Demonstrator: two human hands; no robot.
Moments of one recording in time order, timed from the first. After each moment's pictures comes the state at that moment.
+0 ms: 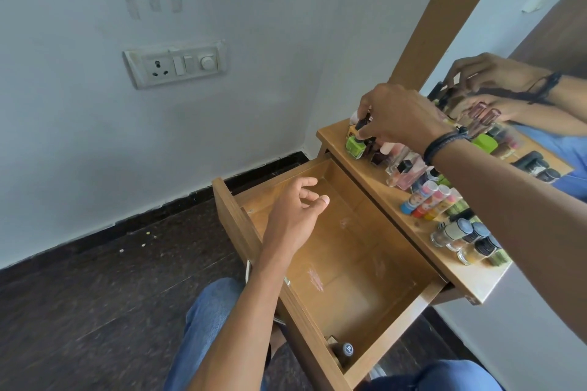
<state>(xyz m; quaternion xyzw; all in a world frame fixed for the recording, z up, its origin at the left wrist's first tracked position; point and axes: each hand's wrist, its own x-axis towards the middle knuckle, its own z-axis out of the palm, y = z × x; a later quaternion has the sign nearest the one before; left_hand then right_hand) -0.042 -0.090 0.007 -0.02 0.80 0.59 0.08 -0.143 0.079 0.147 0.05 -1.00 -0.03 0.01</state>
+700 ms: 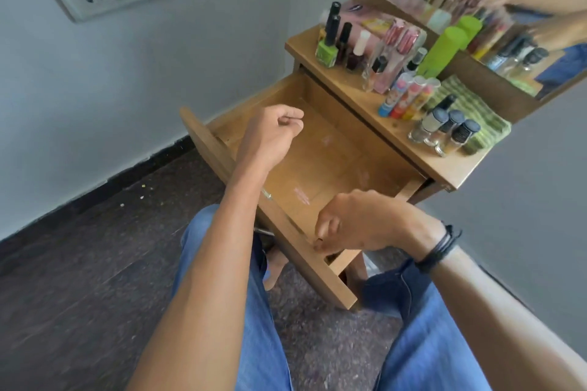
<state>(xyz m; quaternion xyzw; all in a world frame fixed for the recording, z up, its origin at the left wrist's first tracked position) -0.036 -0.088 0.014 0.01 0.83 0.55 0.12 0.074 0.059 0.052 0.10 -0.91 0.10 -0.38</state>
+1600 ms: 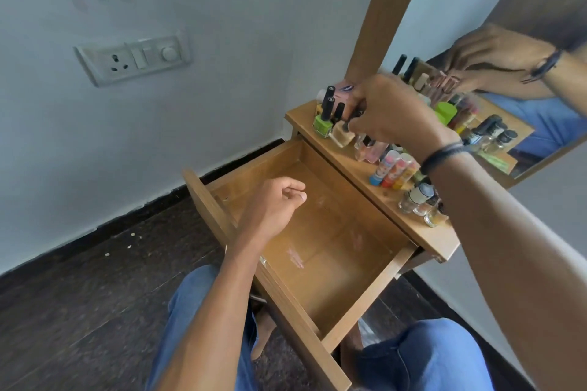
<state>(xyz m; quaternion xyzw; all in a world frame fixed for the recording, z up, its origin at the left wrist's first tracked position) -0.037 -0.087 0.004 0.04 0.85 0.50 0.15 -0.075 0.097 0.159 0.00 -0.99 0.11 0.03</state>
